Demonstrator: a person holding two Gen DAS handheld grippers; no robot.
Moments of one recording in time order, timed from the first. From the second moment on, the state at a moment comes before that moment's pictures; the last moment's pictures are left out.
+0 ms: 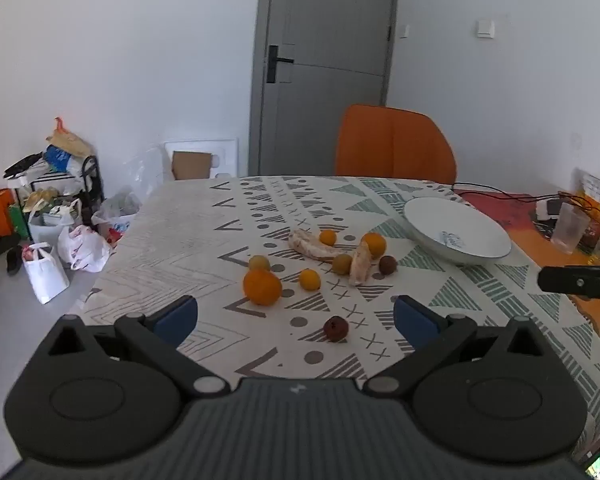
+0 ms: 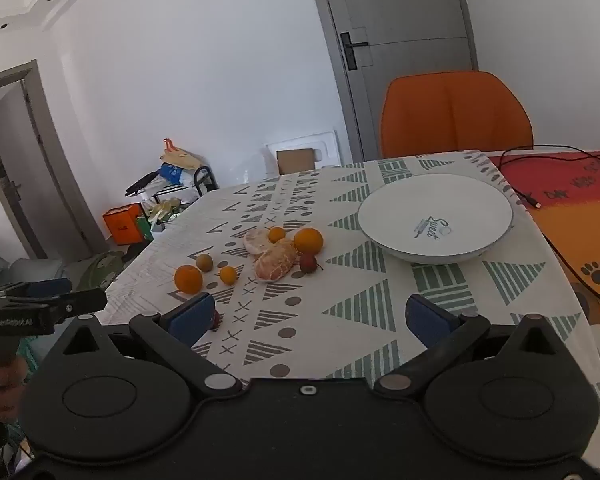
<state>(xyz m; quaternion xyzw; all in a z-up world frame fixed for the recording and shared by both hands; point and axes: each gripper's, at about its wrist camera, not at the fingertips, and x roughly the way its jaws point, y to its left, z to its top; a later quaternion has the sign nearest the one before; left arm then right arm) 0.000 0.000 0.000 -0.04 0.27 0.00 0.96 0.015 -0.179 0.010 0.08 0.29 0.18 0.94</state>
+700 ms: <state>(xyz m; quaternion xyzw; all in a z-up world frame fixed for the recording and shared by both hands) 0.005 -0.007 -0.005 -0.03 0.27 0.00 0.96 0.019 -0.171 0.009 0.07 0.30 0.17 0.94</state>
